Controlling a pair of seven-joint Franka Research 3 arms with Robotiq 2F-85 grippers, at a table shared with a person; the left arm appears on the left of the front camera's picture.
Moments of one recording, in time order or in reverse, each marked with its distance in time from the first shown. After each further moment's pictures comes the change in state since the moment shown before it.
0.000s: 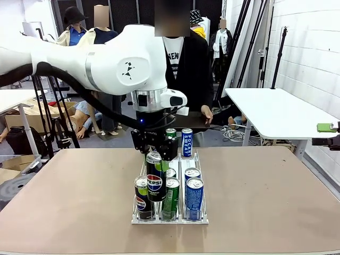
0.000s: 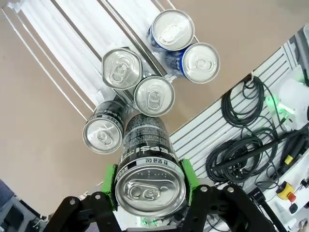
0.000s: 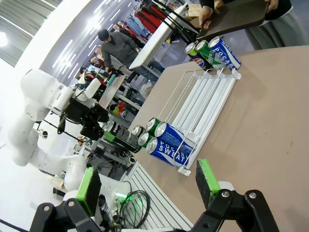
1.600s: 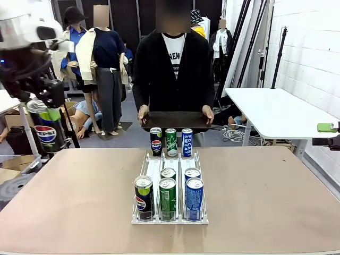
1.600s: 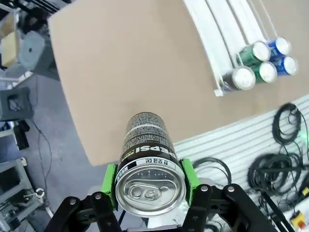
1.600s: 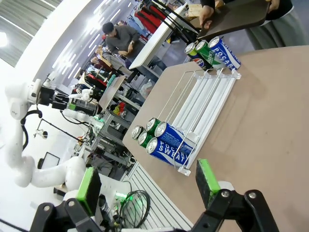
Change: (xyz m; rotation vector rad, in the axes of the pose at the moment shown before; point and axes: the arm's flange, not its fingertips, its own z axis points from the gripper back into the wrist) left arm -0.194 0.169 0.153 0.219 -0.232 0.332; right arm 0.000 0.000 0.000 0.000 0.000 -0.001
